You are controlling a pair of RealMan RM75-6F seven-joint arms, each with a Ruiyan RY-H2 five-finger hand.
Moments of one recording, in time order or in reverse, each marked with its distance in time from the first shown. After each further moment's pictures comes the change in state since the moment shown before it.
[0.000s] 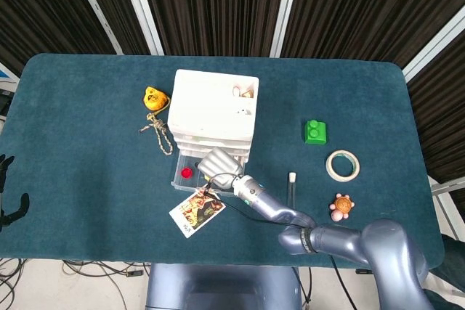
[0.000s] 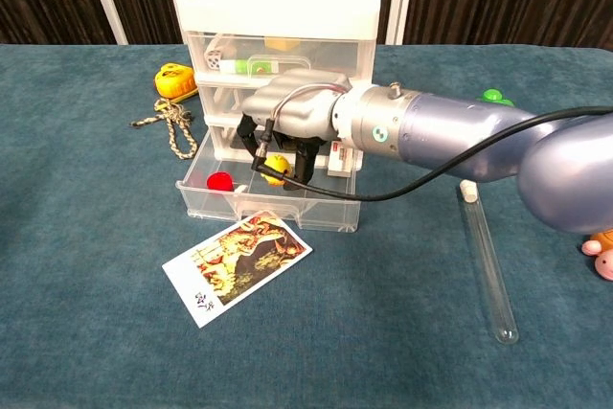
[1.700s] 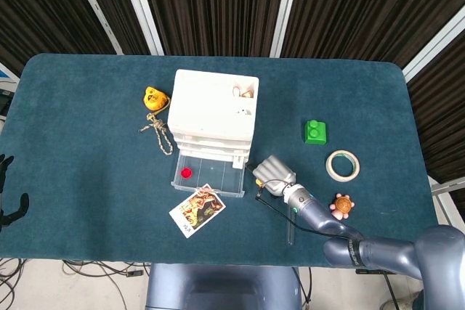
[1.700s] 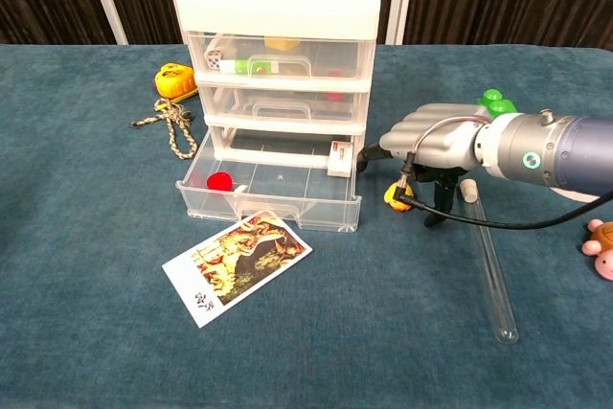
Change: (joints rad) left arm 0.002 -0.002 0.001 0.004 0.005 0.005 -0.003; right arm -0.171 0.247 -0.147 -0.236 0.214 0.017 -0.187
